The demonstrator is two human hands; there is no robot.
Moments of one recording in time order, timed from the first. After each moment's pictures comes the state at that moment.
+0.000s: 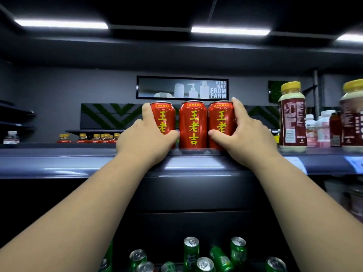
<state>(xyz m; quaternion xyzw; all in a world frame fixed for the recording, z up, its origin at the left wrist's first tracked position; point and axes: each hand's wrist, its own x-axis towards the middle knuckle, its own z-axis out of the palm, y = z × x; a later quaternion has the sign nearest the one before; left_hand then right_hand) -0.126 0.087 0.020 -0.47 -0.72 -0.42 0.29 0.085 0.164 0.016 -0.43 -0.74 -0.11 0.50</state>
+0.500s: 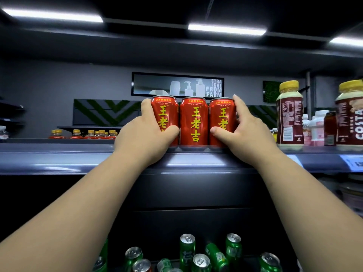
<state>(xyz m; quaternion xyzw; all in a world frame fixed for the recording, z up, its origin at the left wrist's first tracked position) -0.122 0.076 0.017 -0.52 -0.67 -0.46 0.27 0.090 0.166 0.016 -0.40 -0.75 -0.07 0.52</state>
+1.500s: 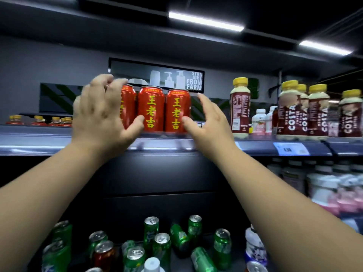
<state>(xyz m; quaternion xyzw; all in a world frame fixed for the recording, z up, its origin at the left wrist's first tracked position) -0.097 0.059 0.000 -0.54 -0.54 -0.46 0.46 0.119 0.158 -0.001 -0.32 -0.76 -0.06 0.56</state>
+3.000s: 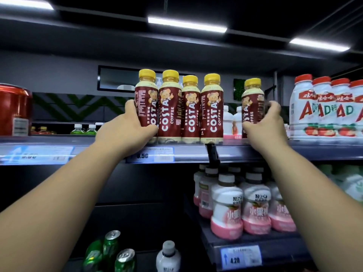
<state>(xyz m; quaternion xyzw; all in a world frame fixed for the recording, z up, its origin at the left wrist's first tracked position) 0.256 0.237 0.019 -0.53 -0.70 -0.41 0.23 0.539 0.355 0.015 -0.50 -0.58 0.03 0.64</state>
